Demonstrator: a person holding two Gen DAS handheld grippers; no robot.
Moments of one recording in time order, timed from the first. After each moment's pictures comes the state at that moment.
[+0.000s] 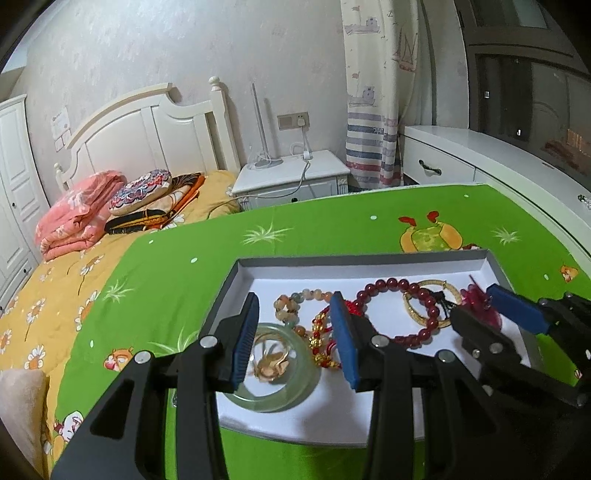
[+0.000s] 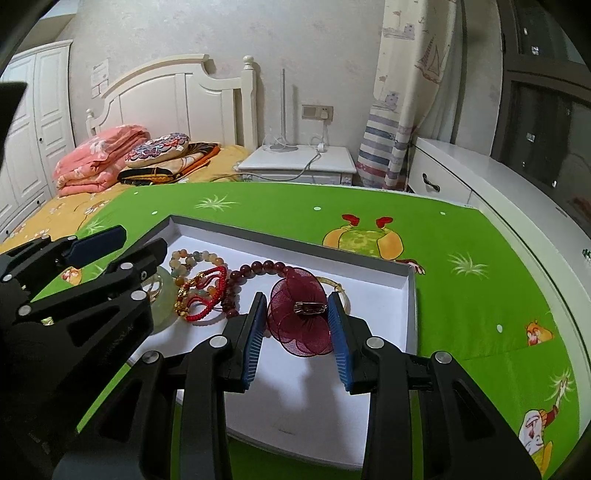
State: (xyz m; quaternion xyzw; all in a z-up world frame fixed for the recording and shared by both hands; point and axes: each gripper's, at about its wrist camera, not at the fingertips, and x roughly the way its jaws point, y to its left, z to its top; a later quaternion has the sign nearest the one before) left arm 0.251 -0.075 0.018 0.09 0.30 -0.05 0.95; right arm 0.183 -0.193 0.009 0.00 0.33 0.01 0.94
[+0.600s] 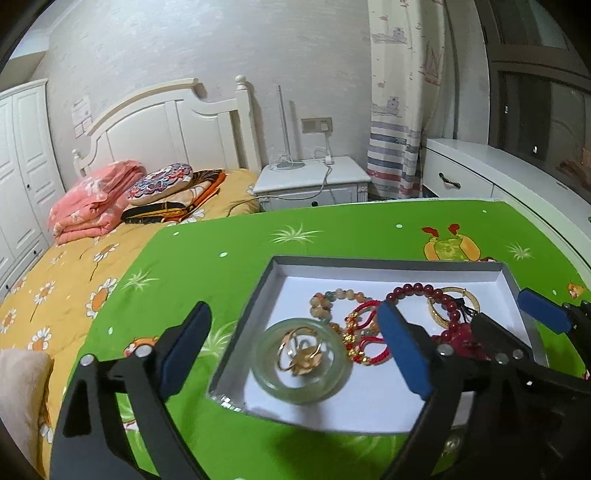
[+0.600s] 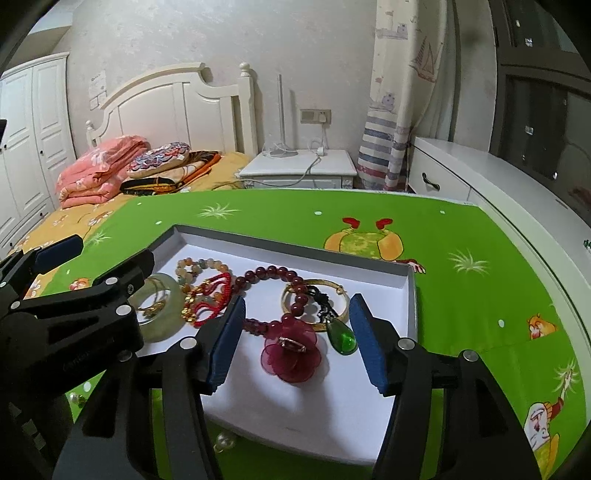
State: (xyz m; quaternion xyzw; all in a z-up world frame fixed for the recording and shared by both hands) left arm 0.240 -0.044 0.026 0.06 0.29 -0.01 0.95; right arm 0.172 -0.193 0.016 0.02 0.32 0.02 0.95
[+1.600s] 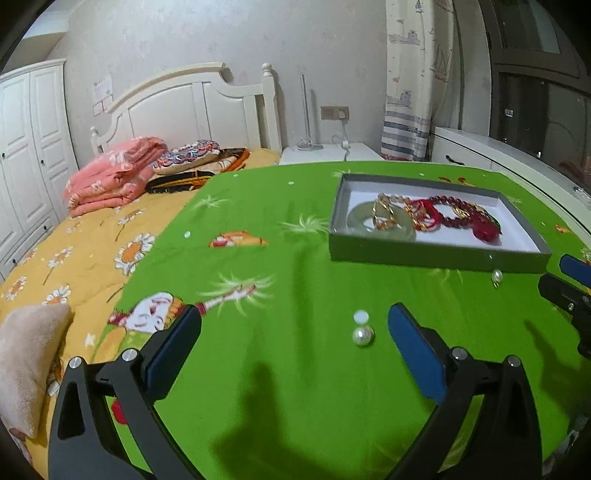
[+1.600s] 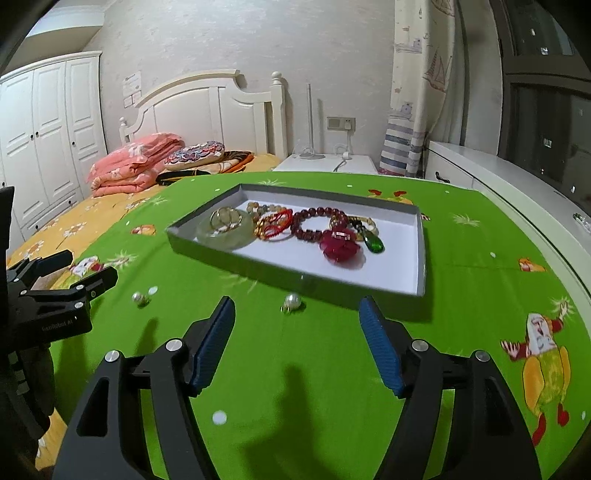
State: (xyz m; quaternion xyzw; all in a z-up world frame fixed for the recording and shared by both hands) left arm 0.103 0.065 -0.017 0.05 0.31 -0.01 0.95; right arm 0.043 -0.167 -0.004 0.01 0.30 0.06 0.95
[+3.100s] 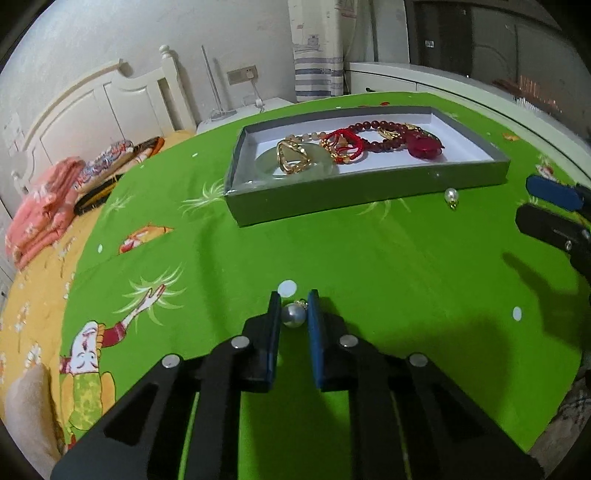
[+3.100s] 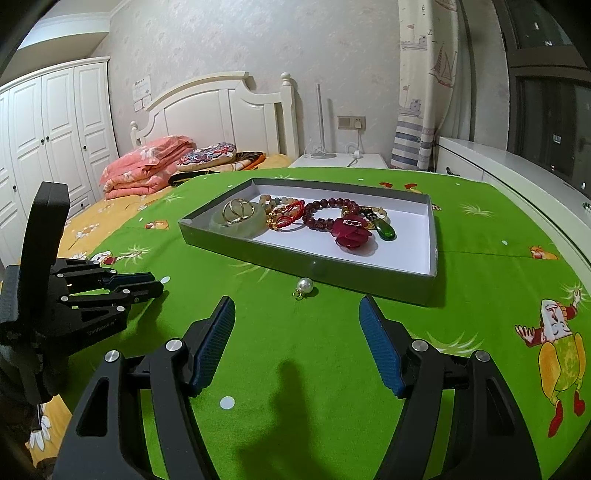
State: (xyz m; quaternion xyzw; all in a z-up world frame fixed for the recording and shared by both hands) left arm 0.131 0.022 -0.049 0.16 0.38 -0.15 0.90; right arm 0.038 -0.172 -0.012 0.03 0.30 0.09 0.95
